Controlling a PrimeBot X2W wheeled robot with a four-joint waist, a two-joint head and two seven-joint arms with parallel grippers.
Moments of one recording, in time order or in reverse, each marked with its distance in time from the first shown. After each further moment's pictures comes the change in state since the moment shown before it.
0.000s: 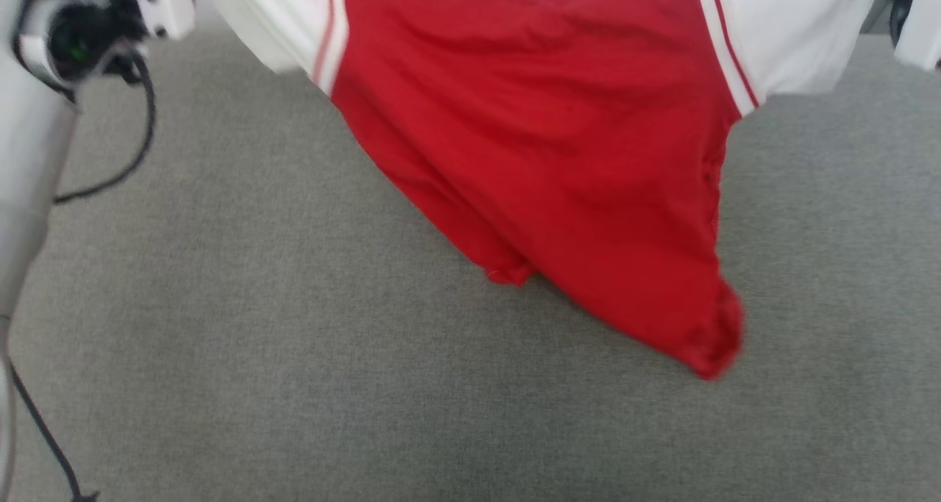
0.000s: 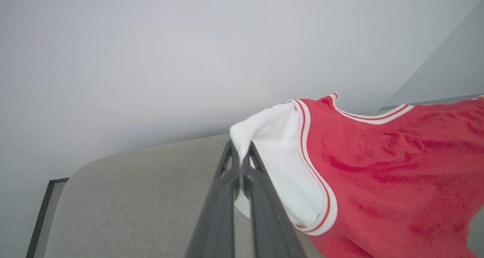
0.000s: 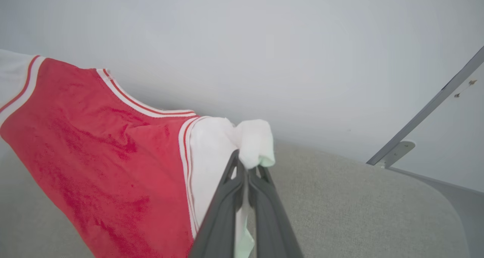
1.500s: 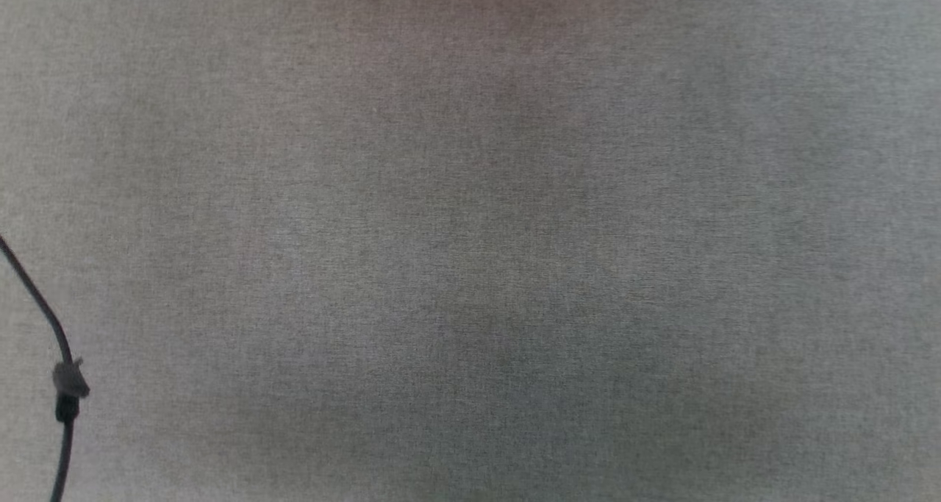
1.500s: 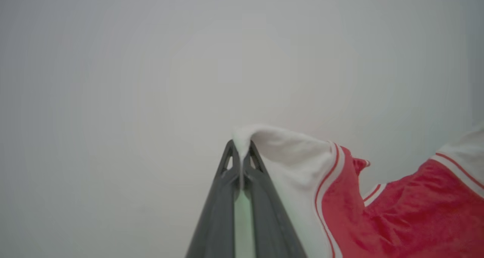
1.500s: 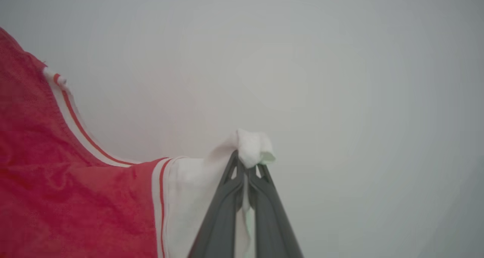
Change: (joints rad) left arm -0.474 -0.053 0.015 0.118 0.248 -0.046 -0.789; right arm -0.683 0.187 0.110 0.652 -0.548 0.000 -1.056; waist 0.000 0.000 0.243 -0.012
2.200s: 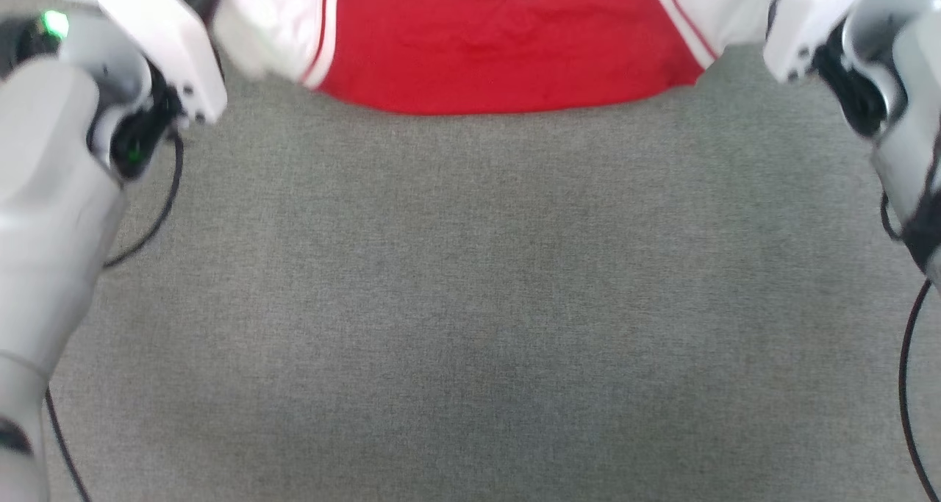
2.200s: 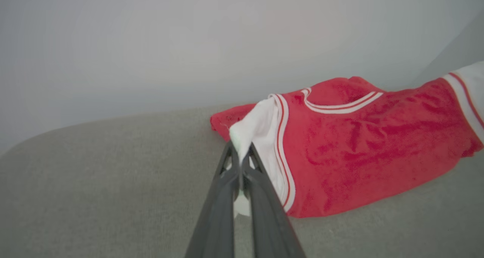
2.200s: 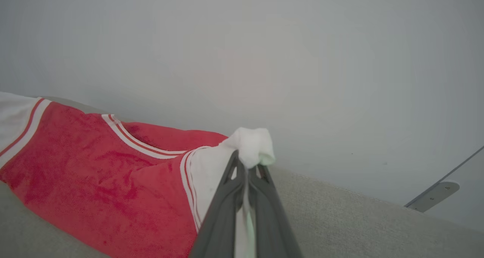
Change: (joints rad) left arm 0.537 0.044 -0.185 -0.007 -0.306 -0.004 0.314; right arm 0.475 -0.014 0.212 -0.104 0.429 0.000 0.223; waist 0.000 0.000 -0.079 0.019
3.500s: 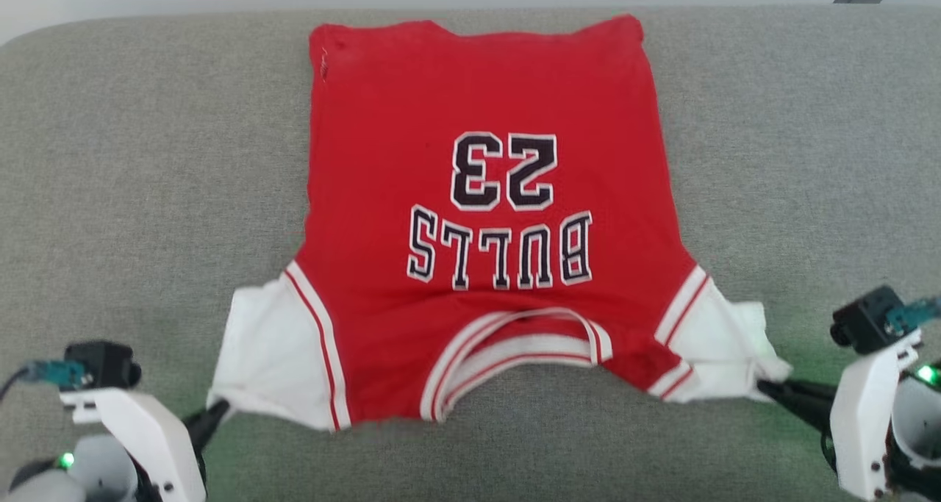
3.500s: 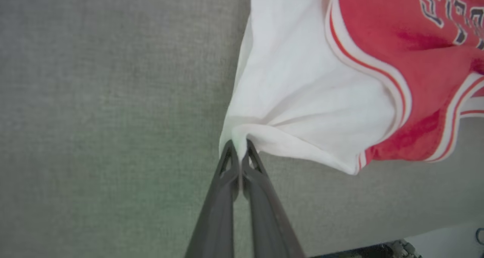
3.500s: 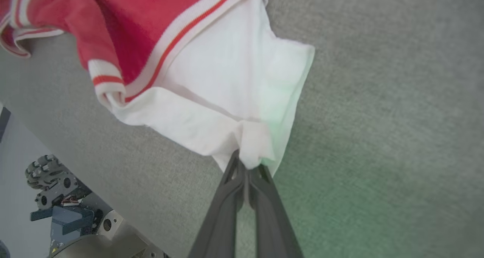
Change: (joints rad) left arm 0.952 0.467 0.008 -0.851 -0.397 0.377 0.068; right arm 0.981 -0.513 0.017 -0.887 0.363 0.000 0.484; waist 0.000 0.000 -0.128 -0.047
